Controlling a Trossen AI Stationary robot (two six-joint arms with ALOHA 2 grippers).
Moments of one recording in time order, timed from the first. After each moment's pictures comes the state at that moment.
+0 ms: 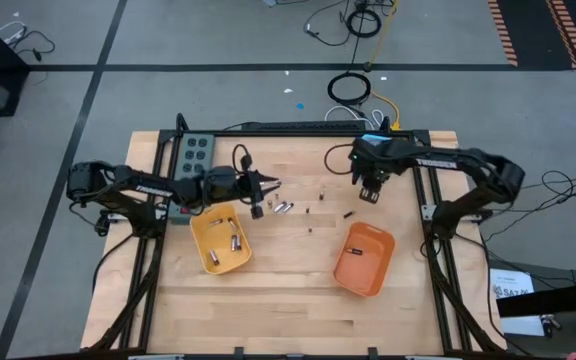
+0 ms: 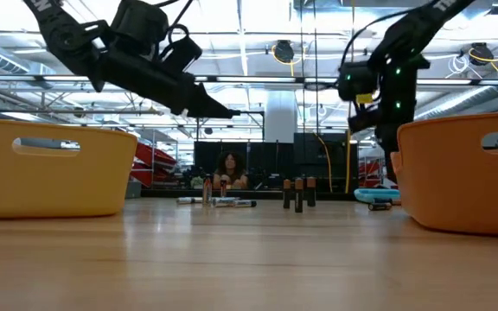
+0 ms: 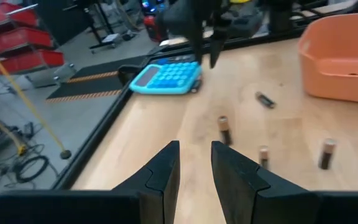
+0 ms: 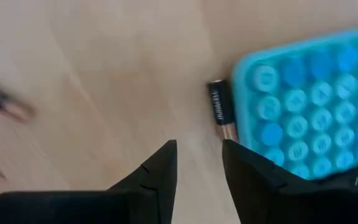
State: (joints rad) left arm 0.20 1.44 0.55 0.61 -0.08 0.29; right arm -0.55 1.47 0.88 -0.83 0.15 -0.17
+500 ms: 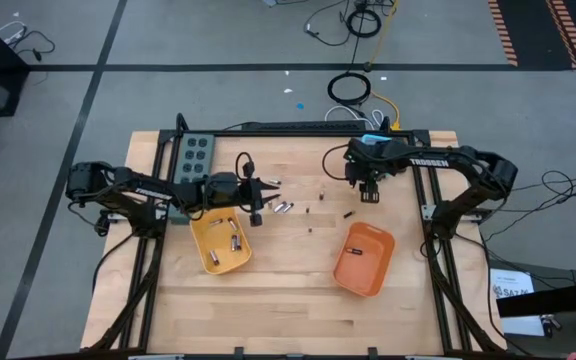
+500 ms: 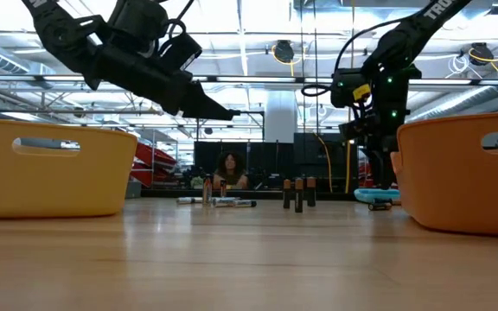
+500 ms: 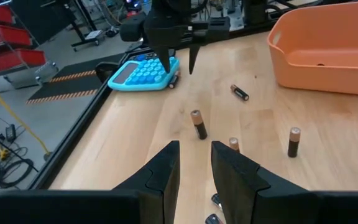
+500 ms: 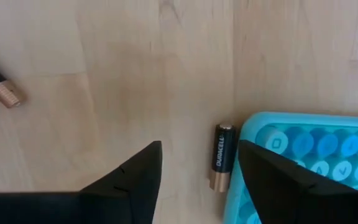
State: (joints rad) left arm 0.14 1.44 0.55 0.57 -0.08 0.29; right arm -0.55 1.53 0.88 -0.72 0.12 -0.49
